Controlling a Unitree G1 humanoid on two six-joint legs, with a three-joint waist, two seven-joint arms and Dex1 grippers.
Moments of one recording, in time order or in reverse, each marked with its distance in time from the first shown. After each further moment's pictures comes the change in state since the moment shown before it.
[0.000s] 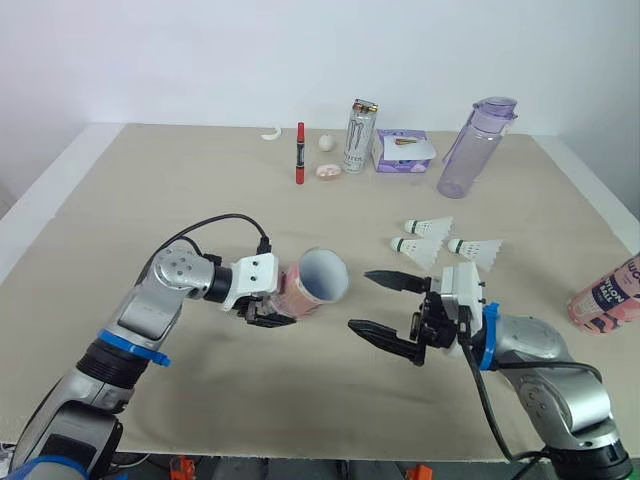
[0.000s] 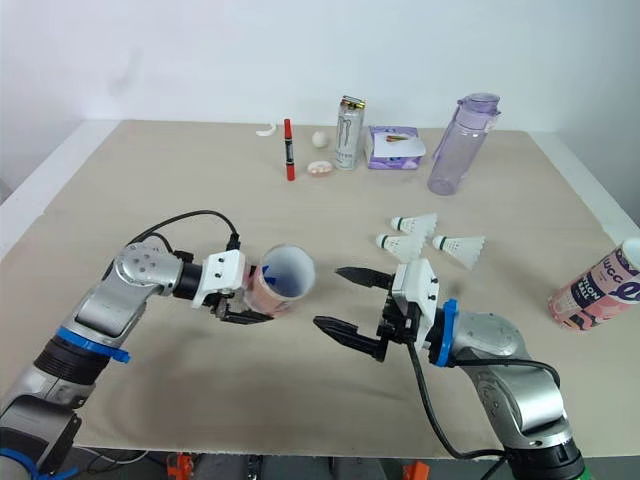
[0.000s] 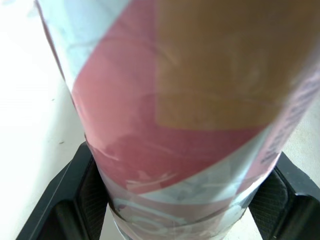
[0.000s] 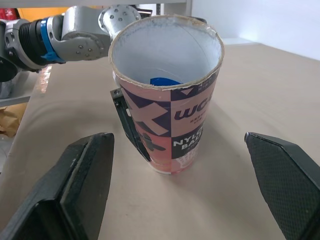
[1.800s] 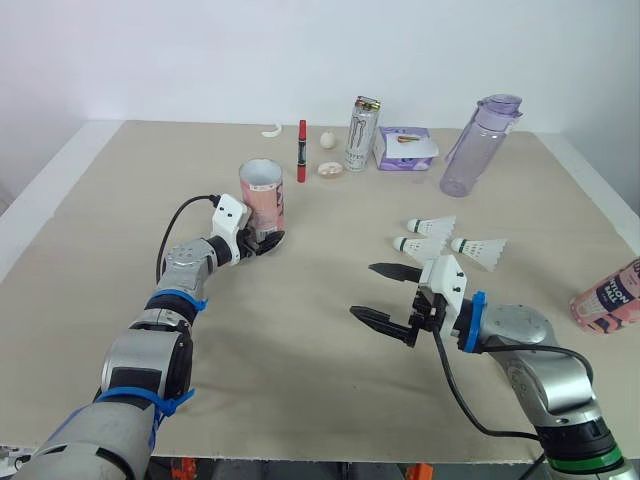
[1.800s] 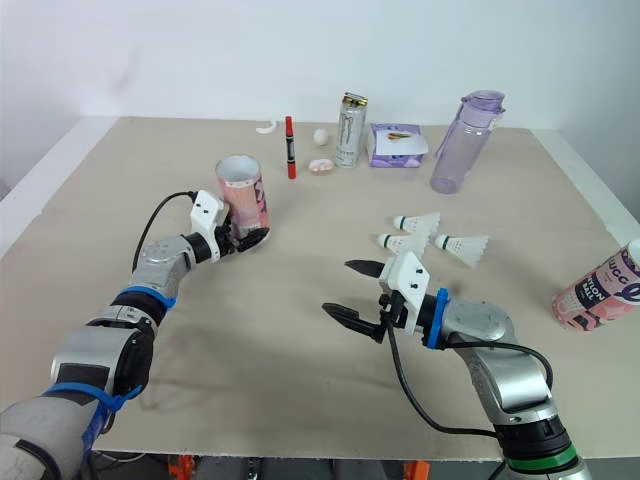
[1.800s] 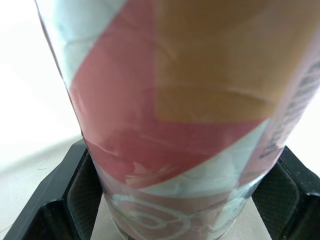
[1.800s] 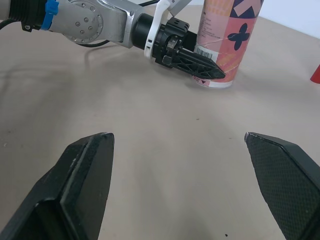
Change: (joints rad) left arm -0.393 -0.317 0.400 1.225 -0.033 -0.495 0.475; right arm -0.087 0.002 0.051 0.147 -0.187 -0.047 -0.032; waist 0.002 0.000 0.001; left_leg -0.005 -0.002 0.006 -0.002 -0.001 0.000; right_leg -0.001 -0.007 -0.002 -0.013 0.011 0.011
